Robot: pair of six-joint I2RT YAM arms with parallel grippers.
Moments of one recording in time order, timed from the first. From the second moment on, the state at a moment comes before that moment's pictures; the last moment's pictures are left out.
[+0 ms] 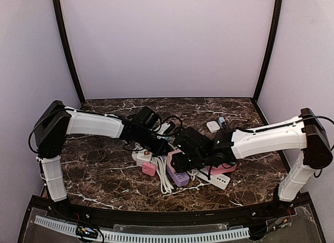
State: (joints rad) left arm -0.82 1.93 1.28 -0.30 0.33 -0.22; right arm 1.17 1.66 1.10 -0.41 0.27 0.69
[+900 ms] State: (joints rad) left arm -0.82 1.94 1.28 -0.27 0.34 -0.22; right arm 1.08 1.59 1.01 -0.32 0.12 0.78
